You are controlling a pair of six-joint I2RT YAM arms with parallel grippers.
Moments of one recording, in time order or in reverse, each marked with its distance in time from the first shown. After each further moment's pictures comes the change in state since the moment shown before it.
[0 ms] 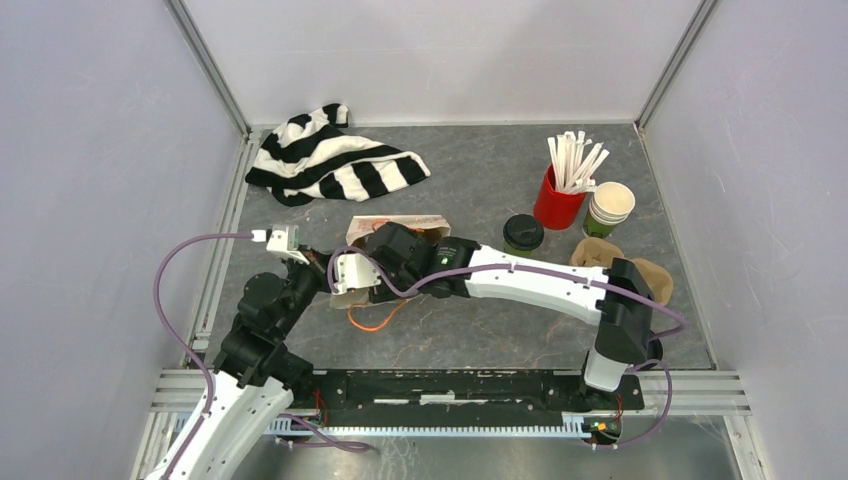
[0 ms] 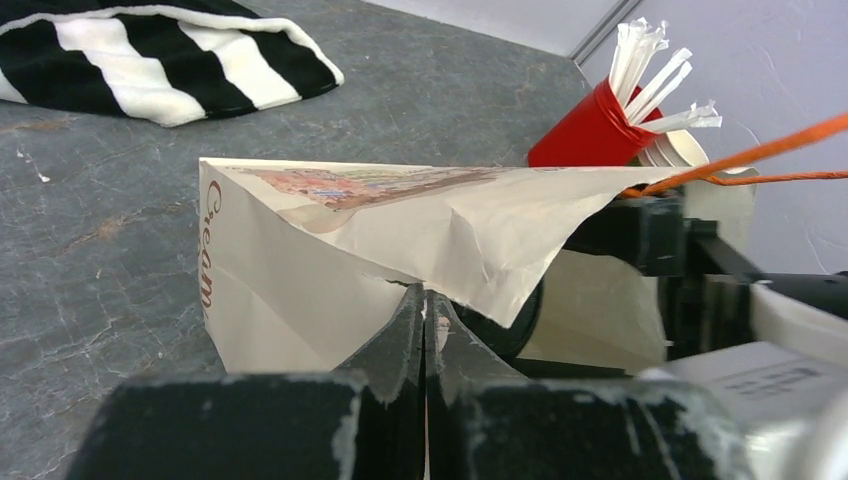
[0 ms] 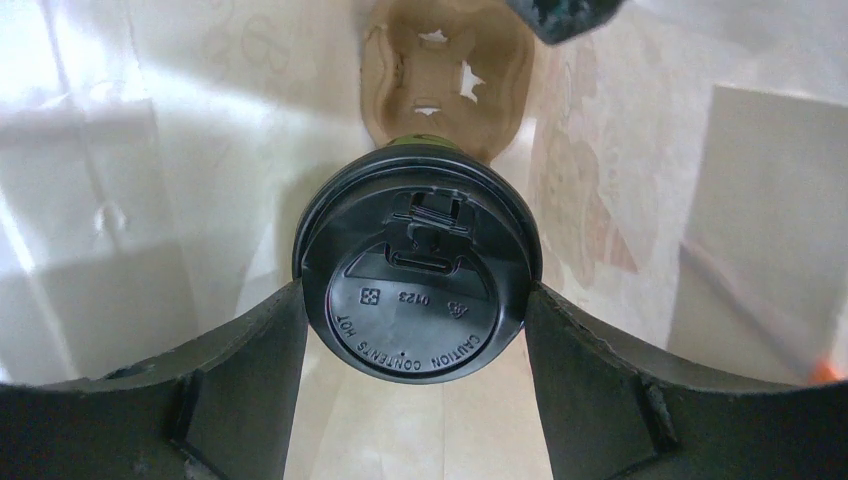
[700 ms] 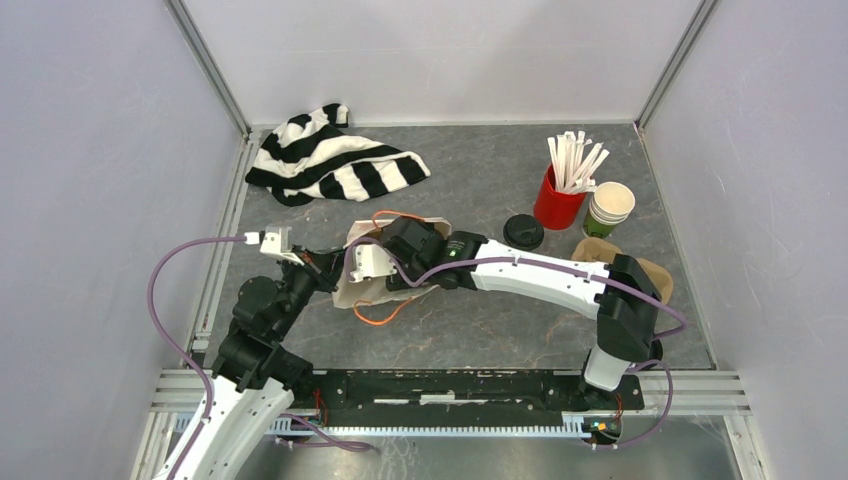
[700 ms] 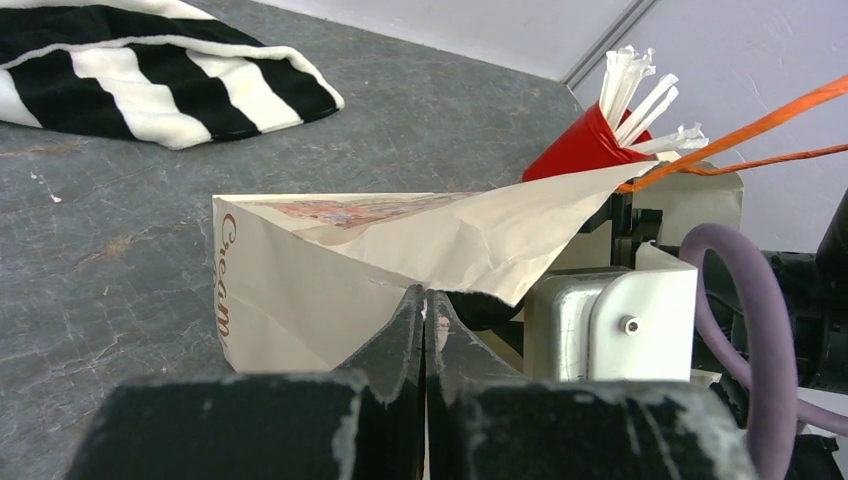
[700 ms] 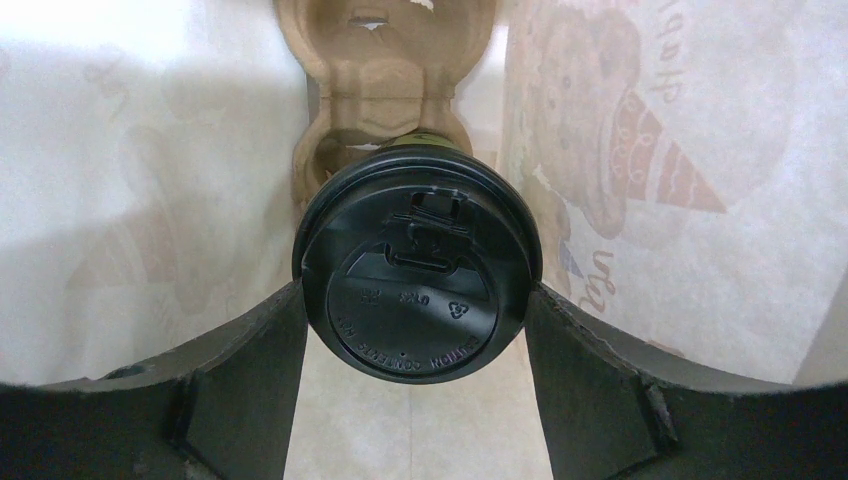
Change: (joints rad) left arm 0.020 -0.033 -0.002 0.013 0.003 0.000; right arm -0.079 -0.008 -0.102 0.057 0.063 -0.053
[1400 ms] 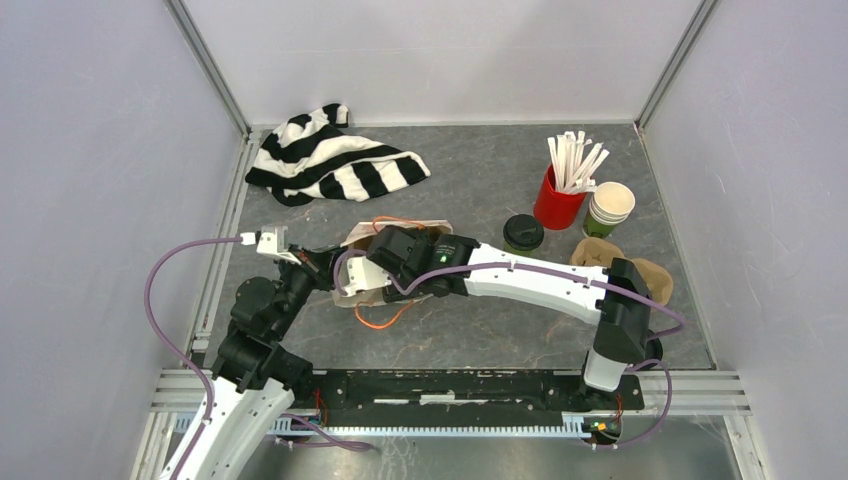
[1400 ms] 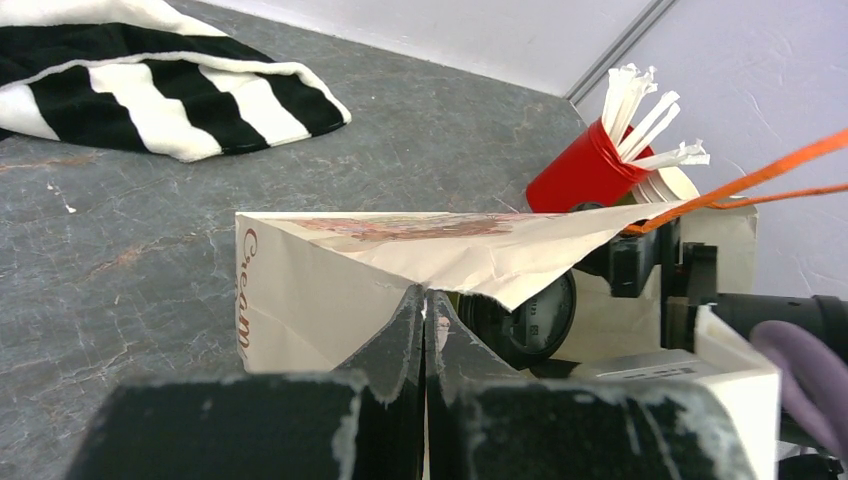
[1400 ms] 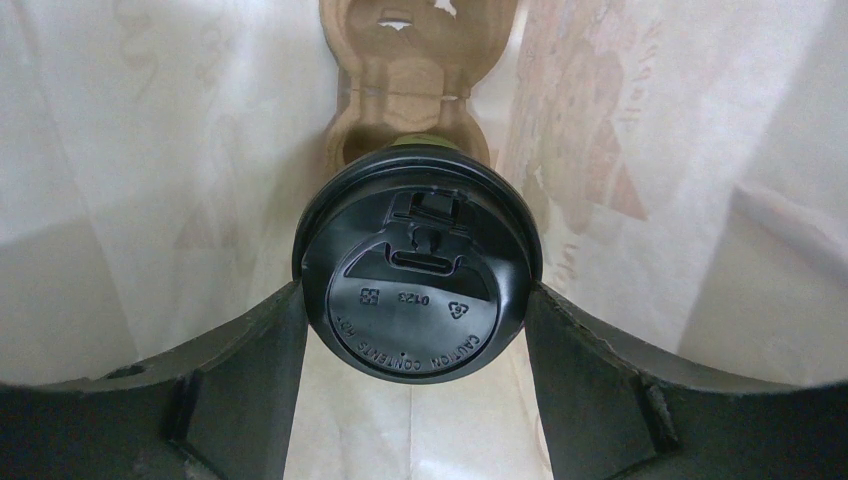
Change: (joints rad) left arm 0.022 -0.005 0.000 0.012 -0.001 0.000; right arm 0.079 0.028 0.138 -0.209 0.060 0.026
